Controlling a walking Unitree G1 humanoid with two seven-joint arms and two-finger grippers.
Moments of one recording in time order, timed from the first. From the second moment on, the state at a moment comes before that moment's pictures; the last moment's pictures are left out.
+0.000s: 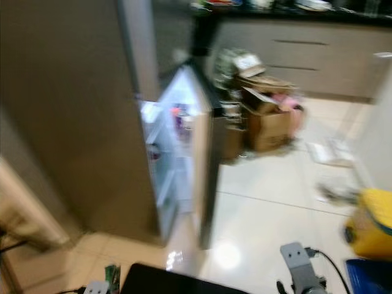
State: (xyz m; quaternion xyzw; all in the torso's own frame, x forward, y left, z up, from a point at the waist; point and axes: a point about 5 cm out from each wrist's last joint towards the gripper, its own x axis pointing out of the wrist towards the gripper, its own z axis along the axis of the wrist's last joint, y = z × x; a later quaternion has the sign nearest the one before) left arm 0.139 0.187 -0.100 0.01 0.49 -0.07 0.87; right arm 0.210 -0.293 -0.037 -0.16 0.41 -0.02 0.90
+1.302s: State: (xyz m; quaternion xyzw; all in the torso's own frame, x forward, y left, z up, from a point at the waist) left arm 0.138 0.184 -0.100 0.01 0.49 -0.07 0.87; right arm 0.165 -0.282 -0.067 -0.16 0.48 0.00 0.86
